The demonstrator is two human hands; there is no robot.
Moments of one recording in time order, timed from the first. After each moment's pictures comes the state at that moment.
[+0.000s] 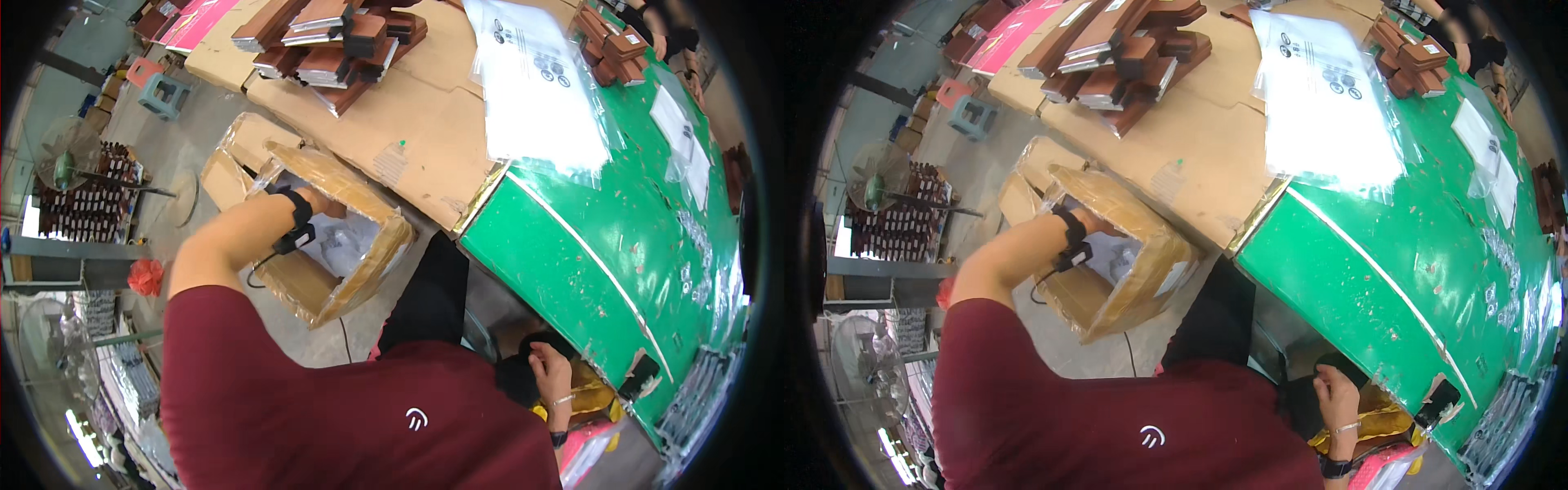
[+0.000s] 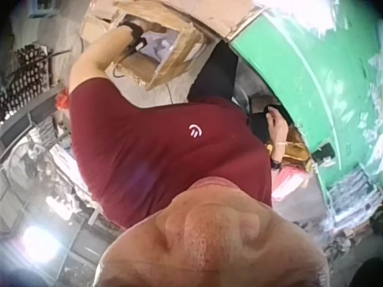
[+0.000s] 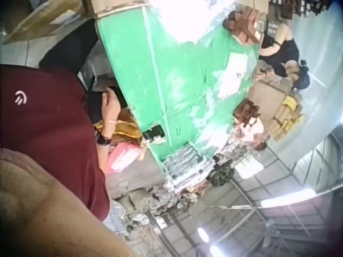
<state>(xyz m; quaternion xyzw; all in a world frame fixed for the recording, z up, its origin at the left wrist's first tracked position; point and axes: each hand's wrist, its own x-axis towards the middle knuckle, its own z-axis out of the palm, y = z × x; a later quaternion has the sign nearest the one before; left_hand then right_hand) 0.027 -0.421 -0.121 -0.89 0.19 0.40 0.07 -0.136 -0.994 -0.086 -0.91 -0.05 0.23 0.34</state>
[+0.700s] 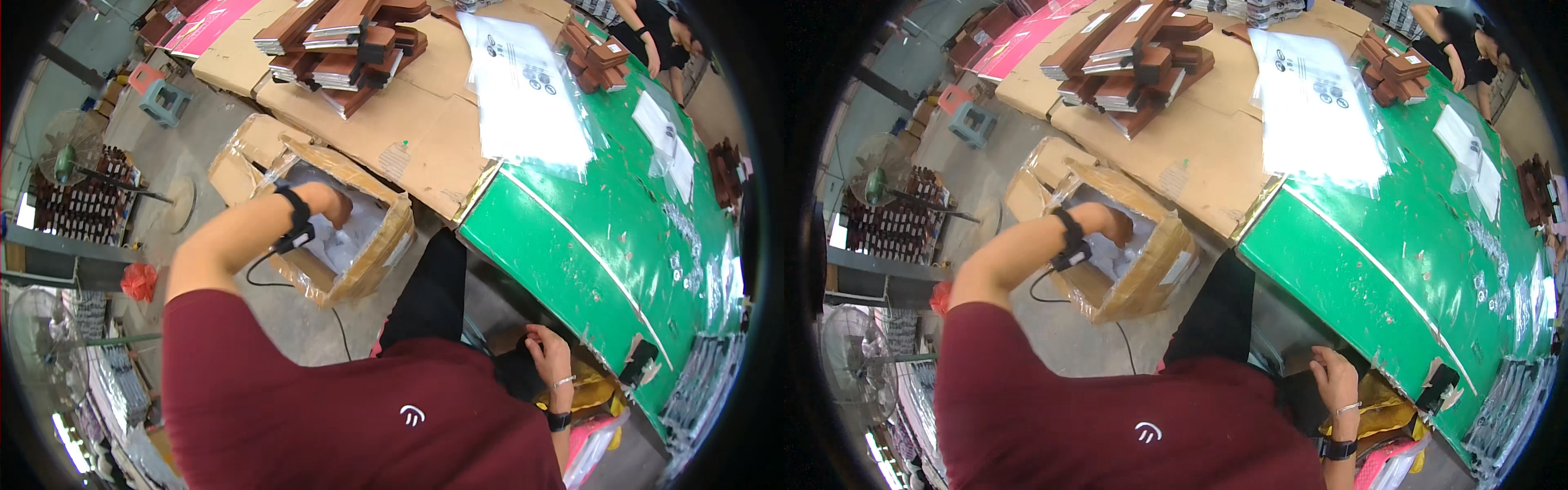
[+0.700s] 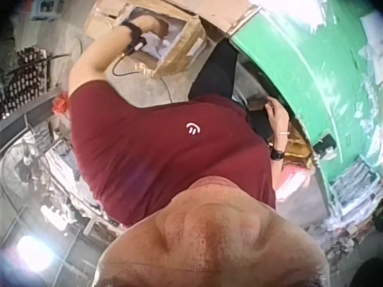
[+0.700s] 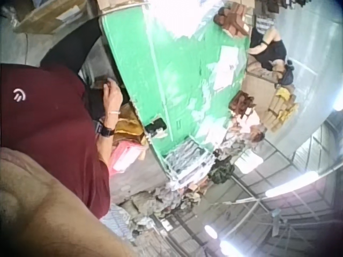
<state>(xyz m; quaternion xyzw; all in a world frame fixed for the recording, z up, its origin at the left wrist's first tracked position) 0.023 -0.423 -0.147 -0.81 0.24 0.52 0.11 -0.129 -0.981 -0.082 -0.92 -0.13 0.17 0.32</state>
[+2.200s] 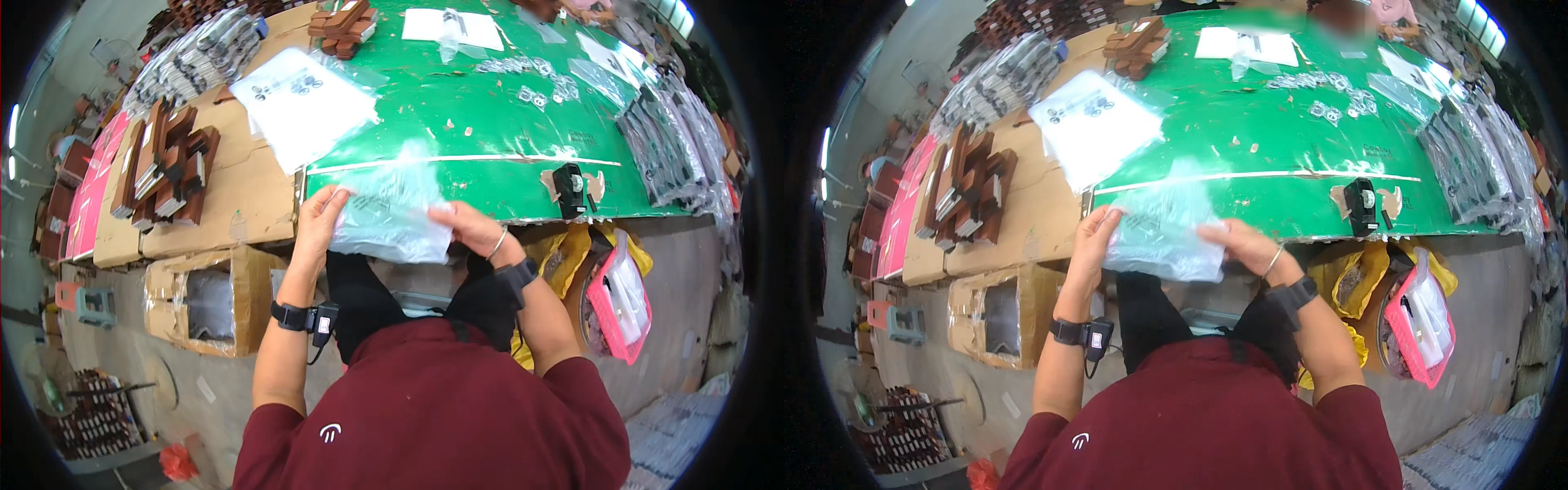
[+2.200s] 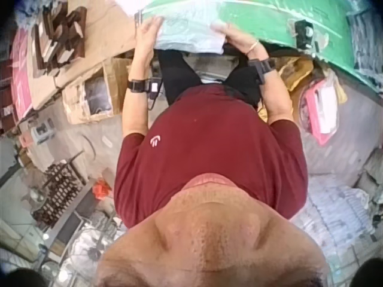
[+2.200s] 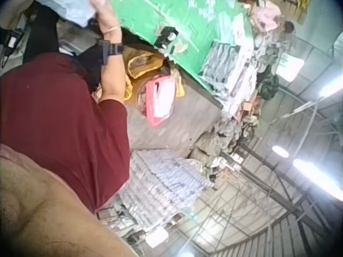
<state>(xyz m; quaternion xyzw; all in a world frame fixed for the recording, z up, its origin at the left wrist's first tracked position) -0.014 -0.722 -0.031 -0.66 0.08 0.13 -0.74 -0.089 -1.000 -0.057 -0.57 0.04 0.24 0.79</state>
